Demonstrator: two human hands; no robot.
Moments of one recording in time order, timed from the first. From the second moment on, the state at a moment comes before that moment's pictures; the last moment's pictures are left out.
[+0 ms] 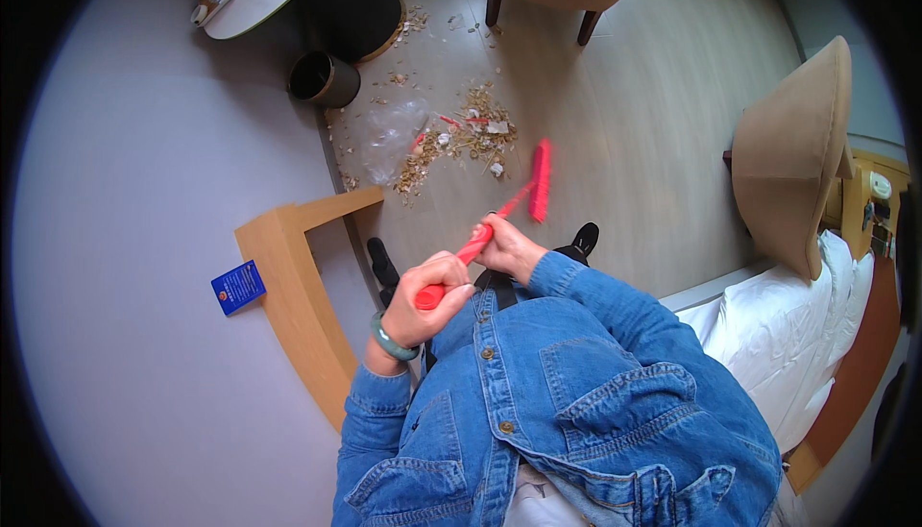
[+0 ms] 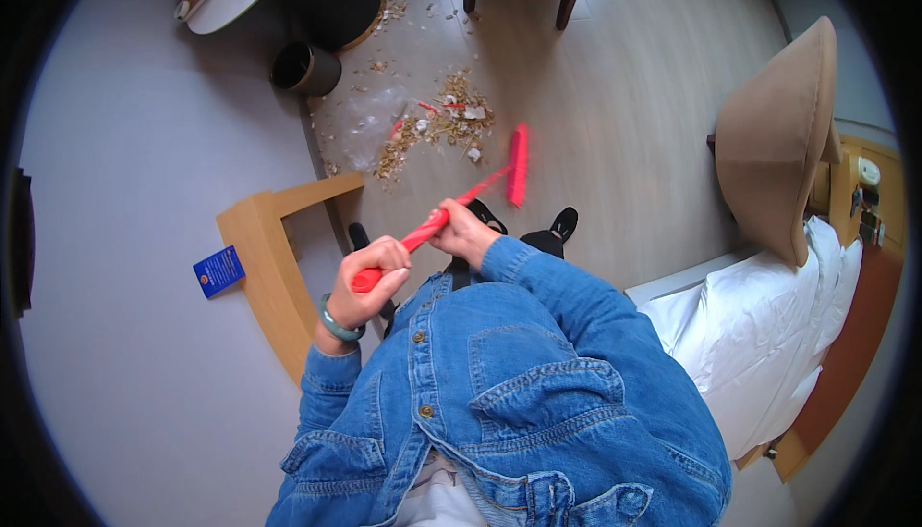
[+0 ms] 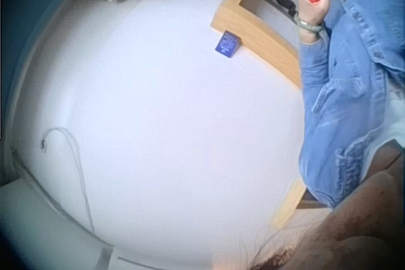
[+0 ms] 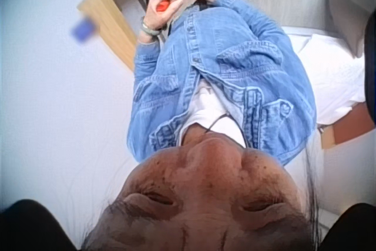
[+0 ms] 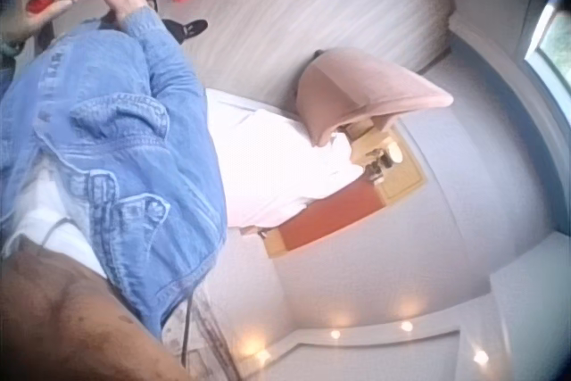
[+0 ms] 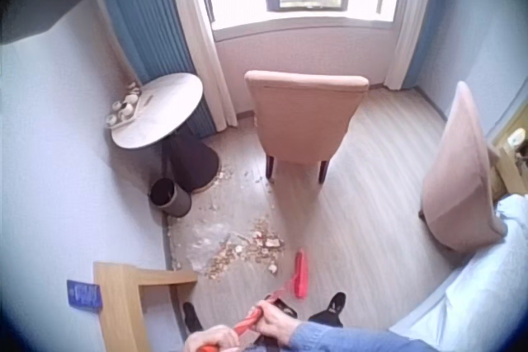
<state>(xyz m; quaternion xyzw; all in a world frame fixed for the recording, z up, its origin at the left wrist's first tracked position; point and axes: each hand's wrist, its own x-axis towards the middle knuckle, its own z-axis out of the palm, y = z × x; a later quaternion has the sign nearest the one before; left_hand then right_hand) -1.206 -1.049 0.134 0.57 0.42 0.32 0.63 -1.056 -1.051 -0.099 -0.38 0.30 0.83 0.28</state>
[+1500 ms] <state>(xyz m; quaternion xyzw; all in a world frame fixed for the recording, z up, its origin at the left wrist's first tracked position) -1.211 -0.998 0.143 0.53 0.58 0.39 0.49 -1.126 -0.921 -0.097 -0.49 0.10 0.86 0.09</state>
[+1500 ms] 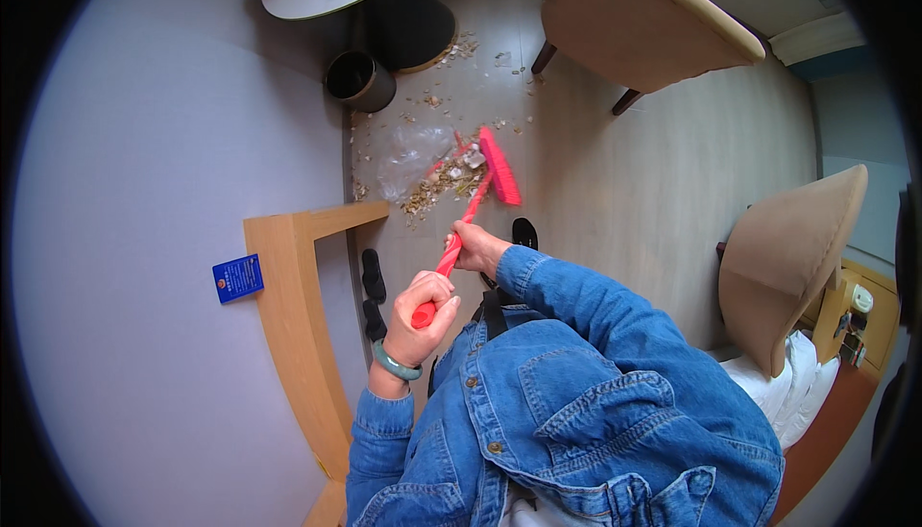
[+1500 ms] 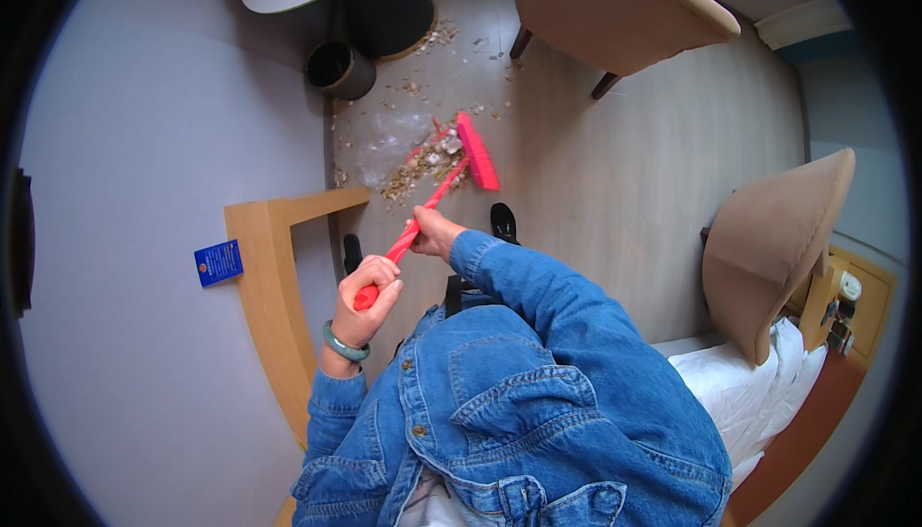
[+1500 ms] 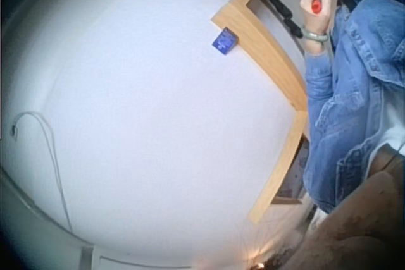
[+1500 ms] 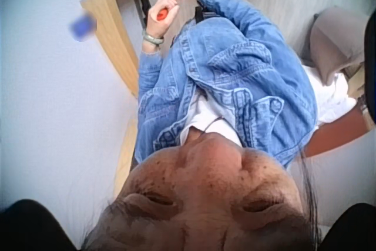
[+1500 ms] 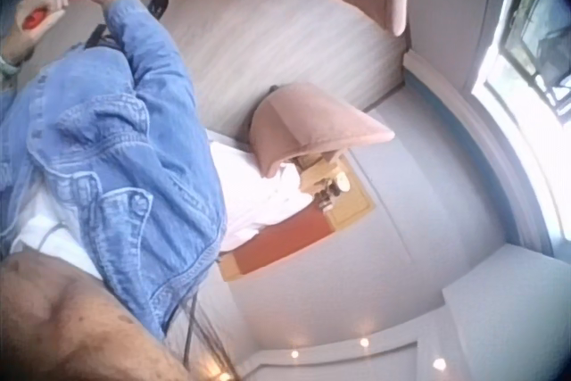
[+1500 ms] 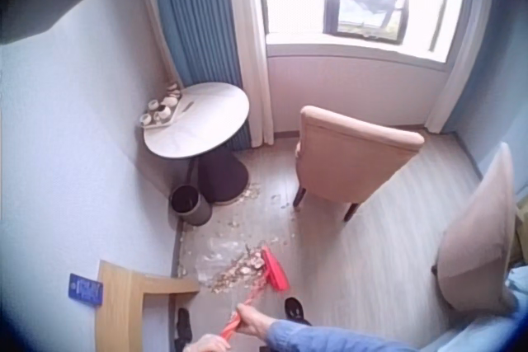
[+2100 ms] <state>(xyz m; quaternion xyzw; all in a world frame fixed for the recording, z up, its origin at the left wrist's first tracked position) -1.140 -0.957 0.169 0.58 0.51 0.44 0.46 -1.014 -0.856 -0.031 -0.43 0.08 0.88 0.16</state>
